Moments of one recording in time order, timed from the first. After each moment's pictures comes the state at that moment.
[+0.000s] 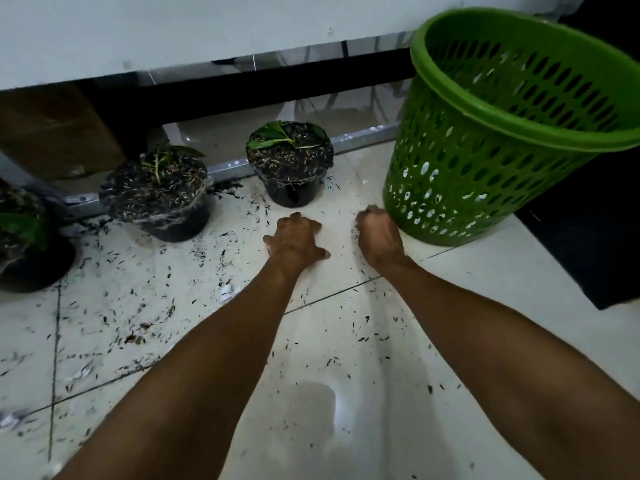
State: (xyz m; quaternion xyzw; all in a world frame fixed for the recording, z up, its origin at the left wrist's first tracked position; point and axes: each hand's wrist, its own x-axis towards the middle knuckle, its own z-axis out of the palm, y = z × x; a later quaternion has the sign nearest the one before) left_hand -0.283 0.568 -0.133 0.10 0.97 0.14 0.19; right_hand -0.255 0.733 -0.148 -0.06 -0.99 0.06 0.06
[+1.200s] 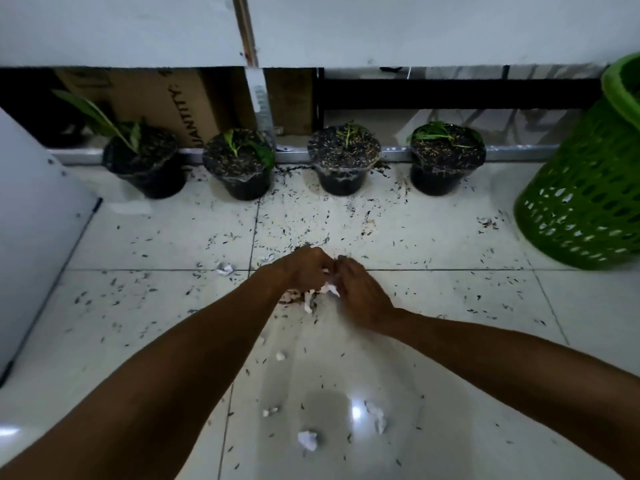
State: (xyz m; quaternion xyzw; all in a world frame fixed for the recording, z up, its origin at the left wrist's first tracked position) left_hand -0.122 0.310 -0.101 0.14 0.93 0.21 0.25; right_hand -0.093 0.479 -0.156 0.24 -0.94 0.24 -0.10
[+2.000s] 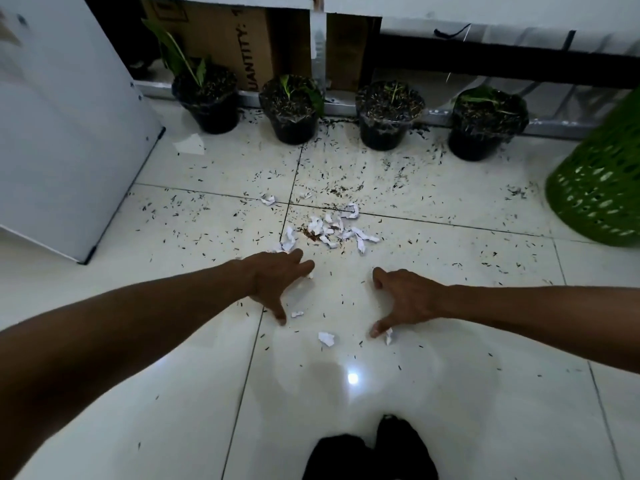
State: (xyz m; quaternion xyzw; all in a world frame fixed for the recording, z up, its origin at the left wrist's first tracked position) left_hand 0.051 0.240 -0.092 0.23 0.92 -0.04 0.33; right_hand 0.005 0.533 -0.097 0.31 -0.88 0.06 -0.36
